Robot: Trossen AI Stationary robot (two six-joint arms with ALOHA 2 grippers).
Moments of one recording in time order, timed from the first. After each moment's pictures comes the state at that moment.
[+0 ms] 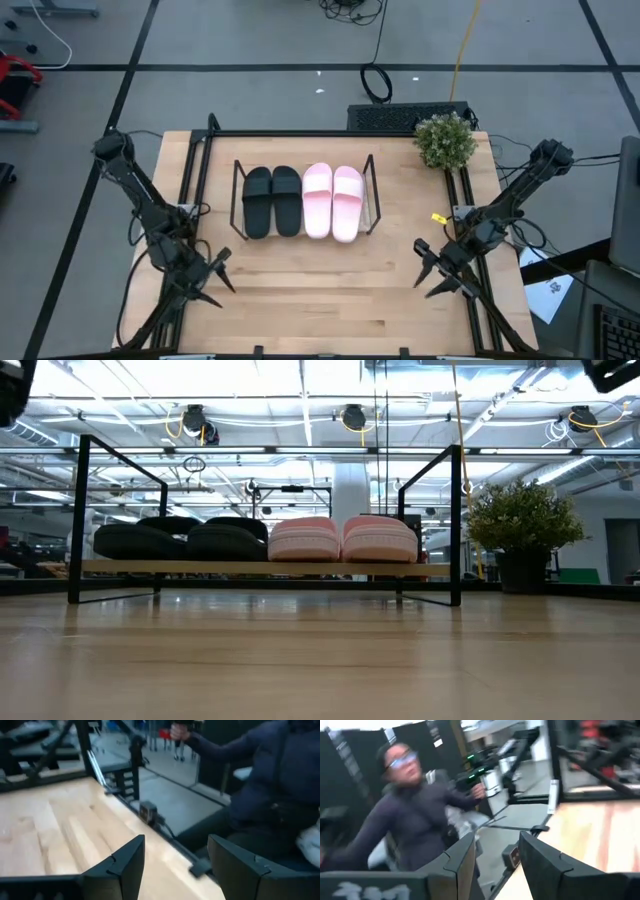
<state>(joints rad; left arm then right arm) -0.97 0.77 0.24 0.35 -0.25 -0.10 0.77 0.74 0.25 0.53 0.09 0.32</state>
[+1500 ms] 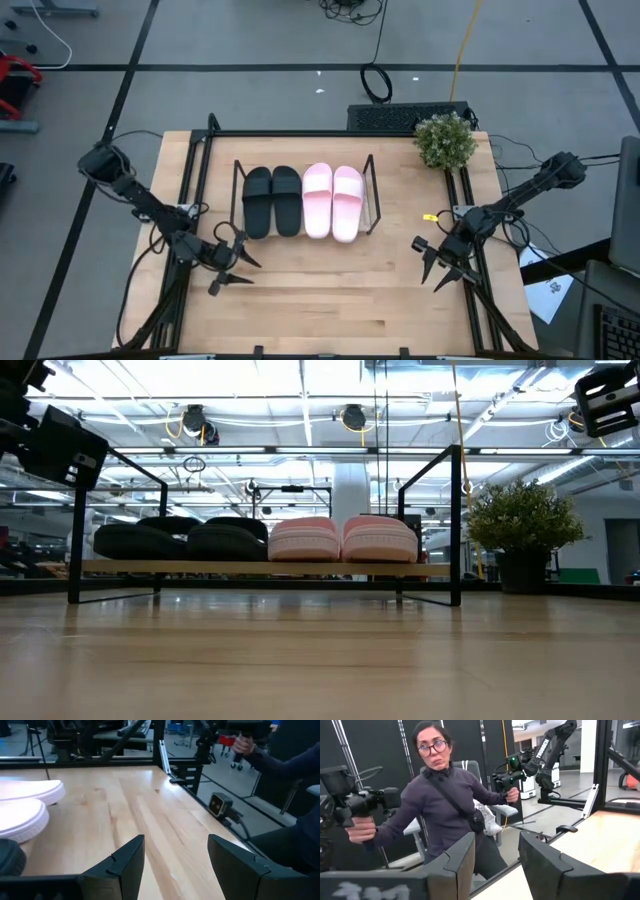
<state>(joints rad) -0.73 1.06 0.08 0.81 -0.31 -0.17 0.51 0.64 0.02 0.74 -0.42 0.19</state>
